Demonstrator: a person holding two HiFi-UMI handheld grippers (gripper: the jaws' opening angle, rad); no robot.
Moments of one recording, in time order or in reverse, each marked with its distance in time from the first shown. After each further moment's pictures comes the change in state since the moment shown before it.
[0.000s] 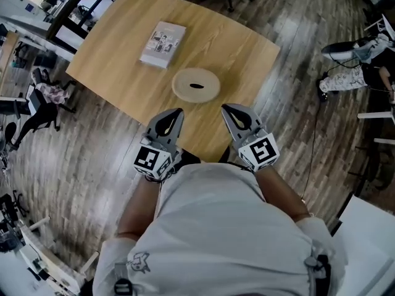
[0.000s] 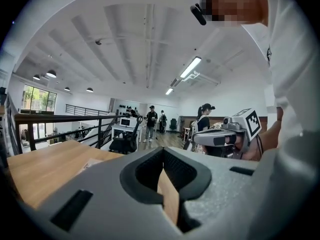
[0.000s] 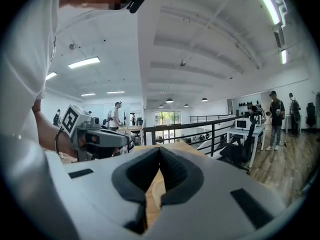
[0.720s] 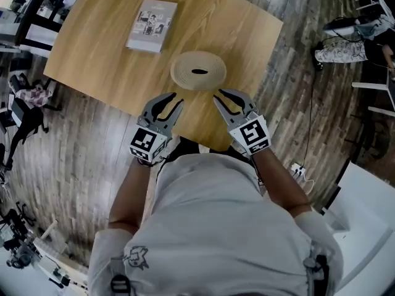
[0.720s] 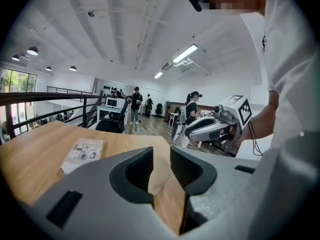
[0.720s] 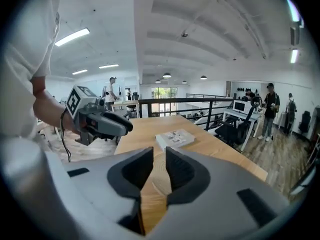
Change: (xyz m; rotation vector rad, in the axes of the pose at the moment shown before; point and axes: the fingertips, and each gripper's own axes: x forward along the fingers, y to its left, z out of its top) left arm 0.025 0.071 -0.091 -0.025 0.197 -0.211; right arm 0.079 0.004 -0.092 -0.008 0.312 -0.053
